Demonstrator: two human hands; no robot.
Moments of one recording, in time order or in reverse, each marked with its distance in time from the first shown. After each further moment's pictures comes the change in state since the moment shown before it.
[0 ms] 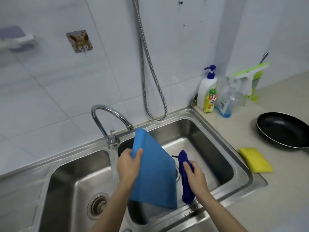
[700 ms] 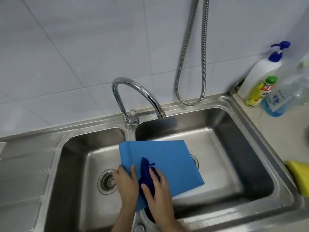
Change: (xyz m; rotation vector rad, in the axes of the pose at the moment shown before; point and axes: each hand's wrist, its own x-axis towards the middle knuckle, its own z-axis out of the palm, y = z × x) left_hand -0.007 -0.143 0.014 0.033 0.176 -0.325; right_hand -0.053 0.036 0.174 -0.379 -0.388 -0.272
